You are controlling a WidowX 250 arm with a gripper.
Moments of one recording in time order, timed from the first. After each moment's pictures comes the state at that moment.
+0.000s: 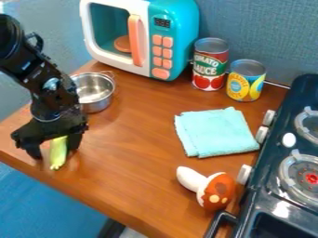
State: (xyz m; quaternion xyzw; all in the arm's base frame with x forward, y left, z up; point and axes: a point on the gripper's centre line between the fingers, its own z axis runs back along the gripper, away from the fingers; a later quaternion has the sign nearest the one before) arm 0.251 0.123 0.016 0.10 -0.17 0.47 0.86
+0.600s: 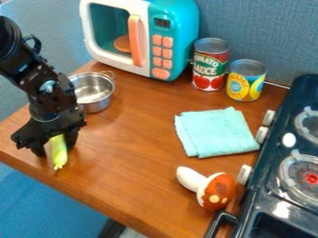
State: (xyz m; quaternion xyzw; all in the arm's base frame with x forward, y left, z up) arm 0.251 0.123 0.011 0.08 -0.18 0.50 0.84
